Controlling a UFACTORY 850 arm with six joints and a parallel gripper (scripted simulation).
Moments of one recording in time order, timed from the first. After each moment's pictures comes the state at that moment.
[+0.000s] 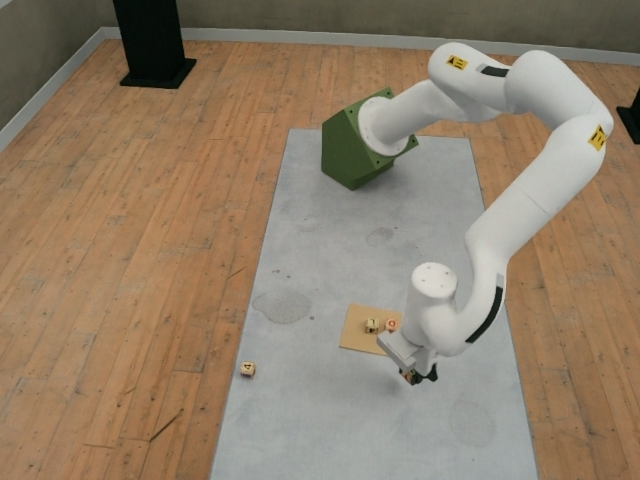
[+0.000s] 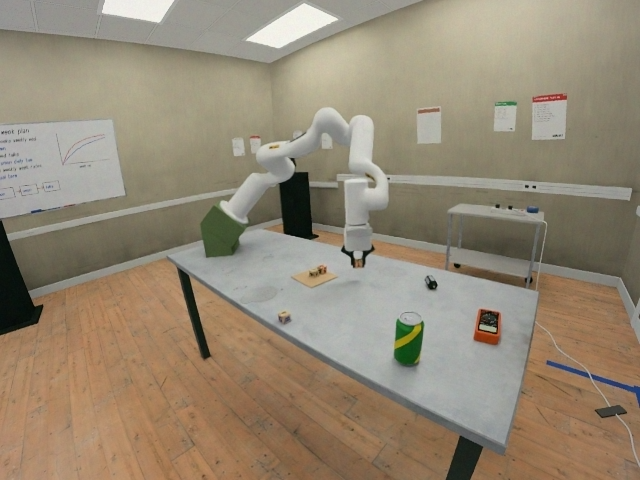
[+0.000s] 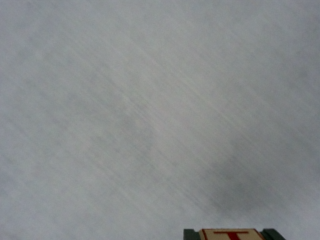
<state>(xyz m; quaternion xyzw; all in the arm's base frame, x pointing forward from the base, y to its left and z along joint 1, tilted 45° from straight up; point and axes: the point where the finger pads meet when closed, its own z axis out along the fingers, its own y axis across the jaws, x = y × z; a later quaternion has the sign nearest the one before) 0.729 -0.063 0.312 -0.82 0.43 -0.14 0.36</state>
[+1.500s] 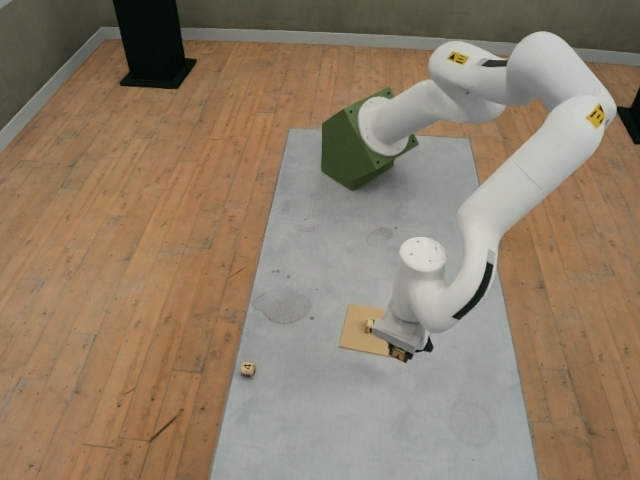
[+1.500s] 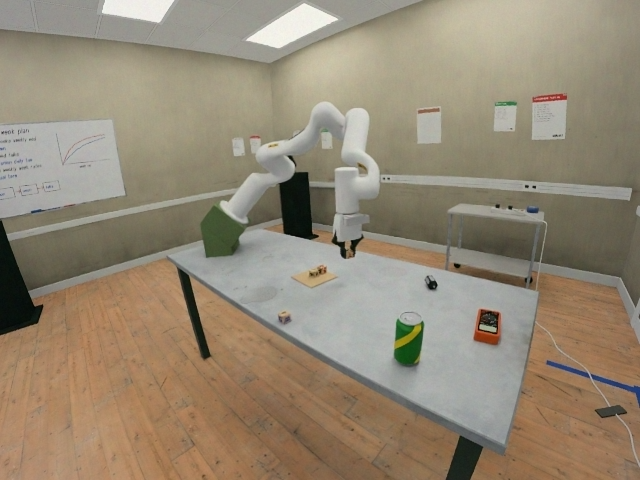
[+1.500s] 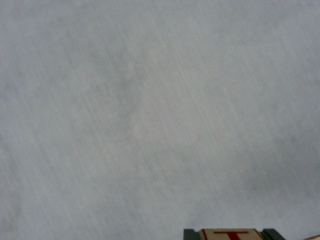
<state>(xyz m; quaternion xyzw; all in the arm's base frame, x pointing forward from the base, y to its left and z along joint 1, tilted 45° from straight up) 0.685 -0.100 0.314 -0.89 0.25 -0.20 0.32</state>
